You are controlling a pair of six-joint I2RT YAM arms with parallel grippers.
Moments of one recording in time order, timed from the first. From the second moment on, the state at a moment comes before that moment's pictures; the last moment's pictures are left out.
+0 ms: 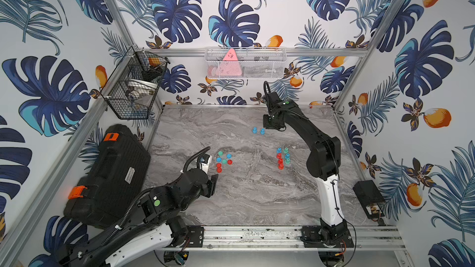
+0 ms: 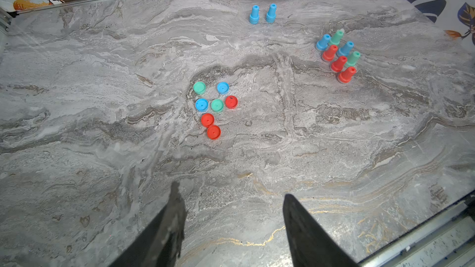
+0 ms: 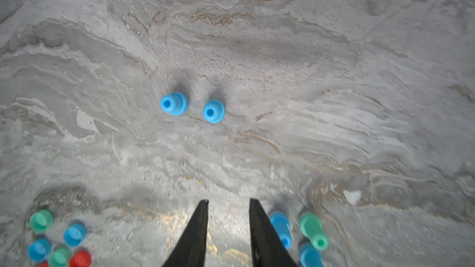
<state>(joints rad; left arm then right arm) -0.87 0.65 0.78 -0.86 -0.43 -0.42 0.45 2.18 2.11 -1.07 0.15 0.40</state>
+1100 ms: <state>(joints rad) -0.87 0.71 0.79 -0.86 -0.43 -0.44 0.49 0.89 0.85 -0.91 0.23 0.50</state>
